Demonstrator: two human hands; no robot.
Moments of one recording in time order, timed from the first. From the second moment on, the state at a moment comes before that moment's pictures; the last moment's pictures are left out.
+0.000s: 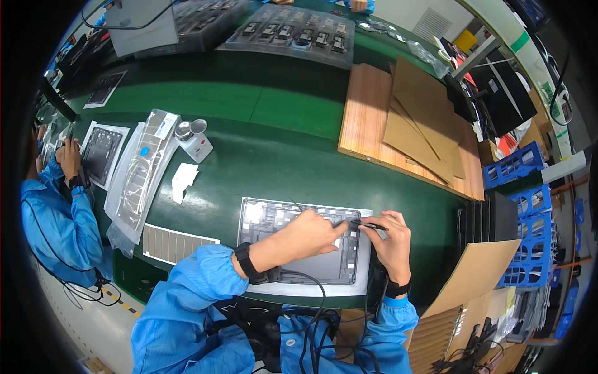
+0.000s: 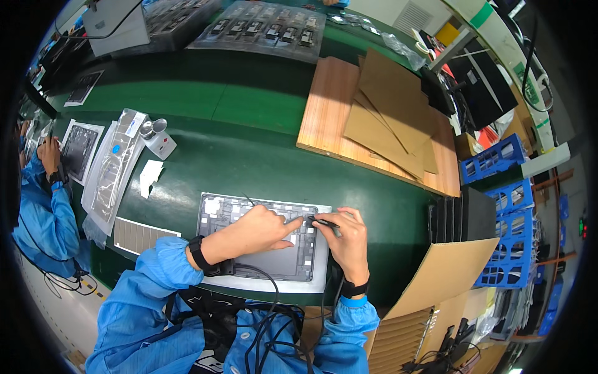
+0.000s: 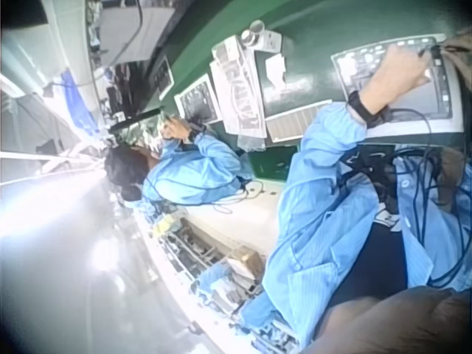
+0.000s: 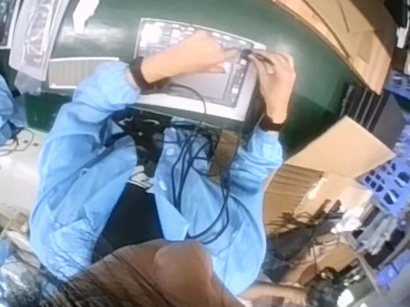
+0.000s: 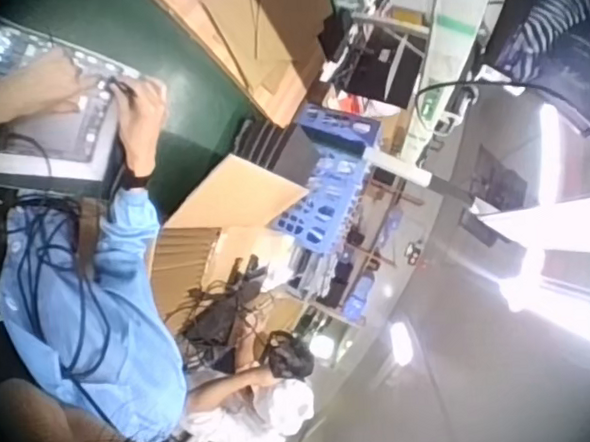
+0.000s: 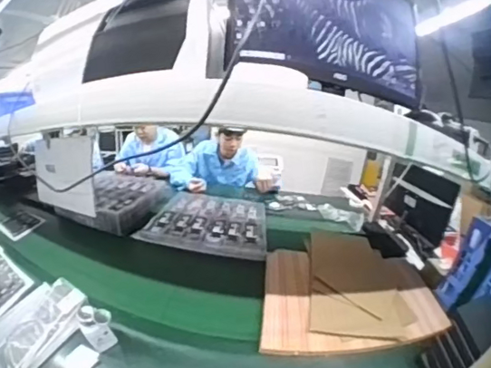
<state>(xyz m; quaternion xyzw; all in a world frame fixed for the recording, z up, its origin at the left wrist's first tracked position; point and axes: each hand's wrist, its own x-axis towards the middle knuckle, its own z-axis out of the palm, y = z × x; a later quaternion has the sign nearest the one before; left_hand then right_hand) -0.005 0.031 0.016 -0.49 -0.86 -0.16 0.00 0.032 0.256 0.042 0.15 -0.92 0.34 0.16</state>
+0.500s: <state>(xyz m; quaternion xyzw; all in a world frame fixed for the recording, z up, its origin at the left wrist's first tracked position) -0.009 0.039 0.007 -0.48 -0.86 -0.18 0.03 0.036 0.256 0.039 0.11 -0.92 0.34 0.16</state>
